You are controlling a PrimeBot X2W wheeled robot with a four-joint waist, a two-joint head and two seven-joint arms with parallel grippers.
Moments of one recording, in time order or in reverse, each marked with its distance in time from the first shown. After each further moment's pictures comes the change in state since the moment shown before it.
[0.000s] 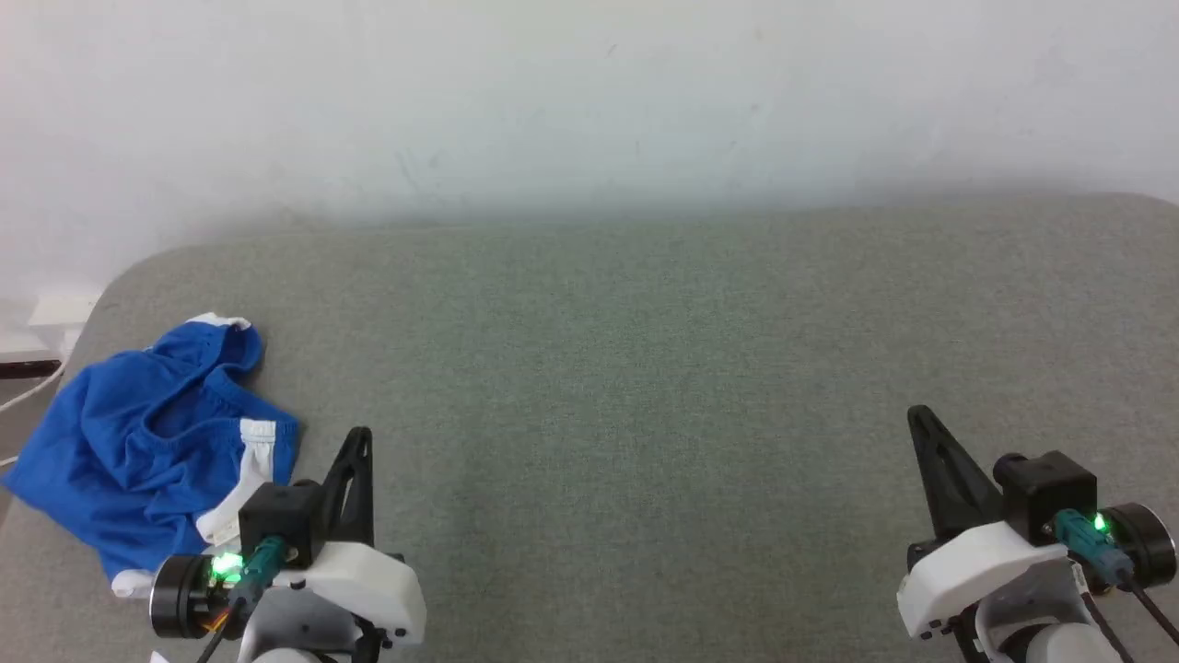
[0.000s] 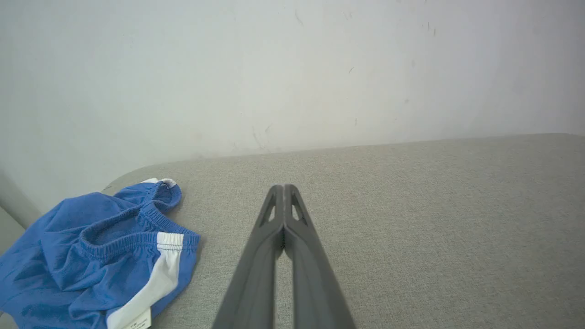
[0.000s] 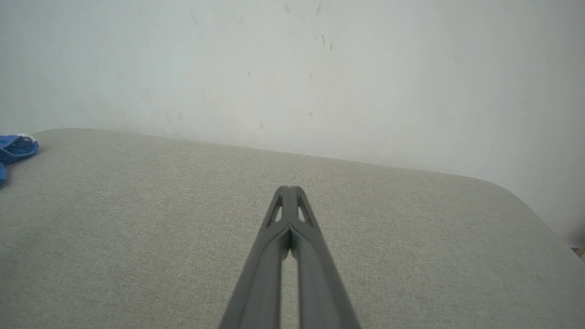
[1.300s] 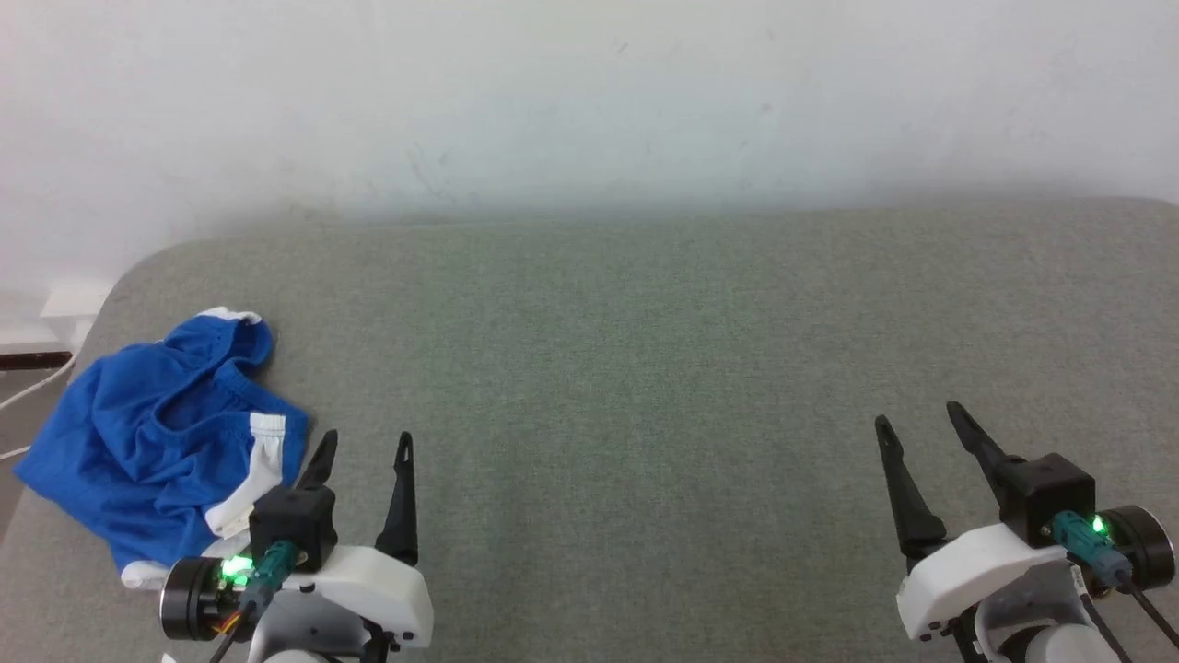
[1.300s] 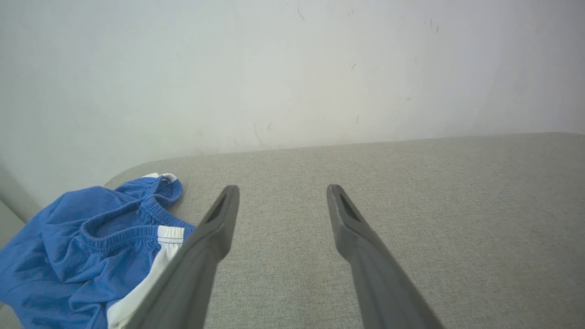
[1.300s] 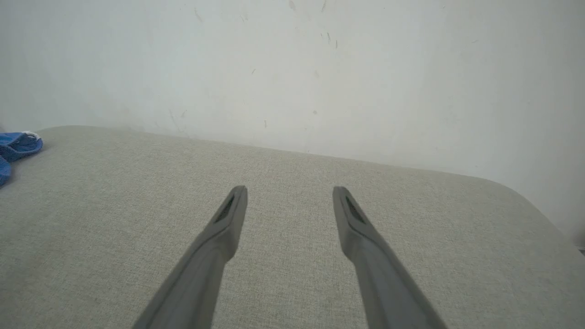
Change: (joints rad) left arm -0.001 0.000 -0.015 0.021 -0.004 0.009 -0.019; right arm 0.001 -0.001 0.000 0.009 0.000 0.000 -0.004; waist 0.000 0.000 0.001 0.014
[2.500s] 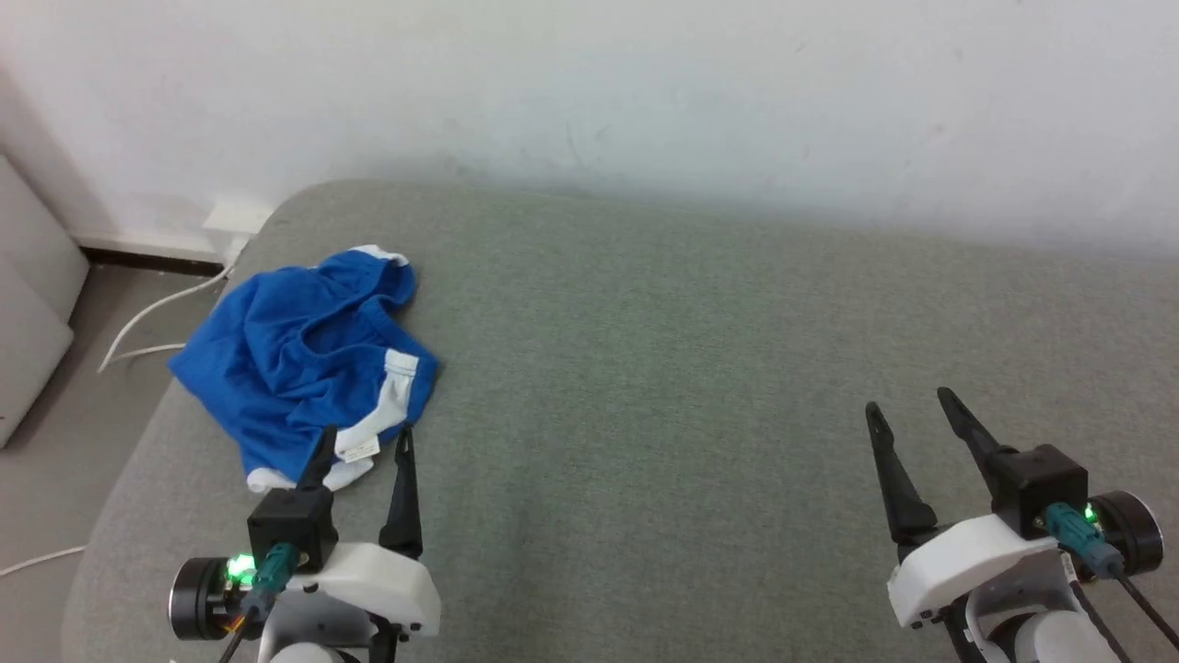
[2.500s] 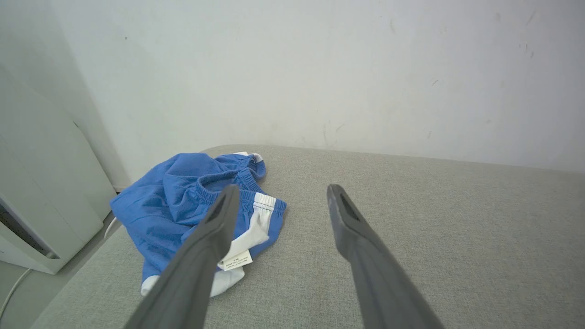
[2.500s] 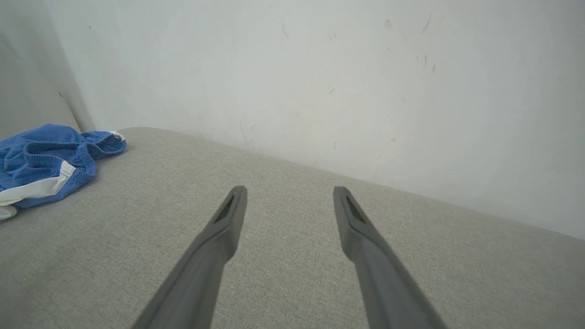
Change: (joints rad) left arm -0.024 0.002 -0.026 0.049 -0.046 0.053 -0.072; right arm -0.031 0.000 0.014 0.032 0.003 0.000 -0.039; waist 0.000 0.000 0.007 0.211
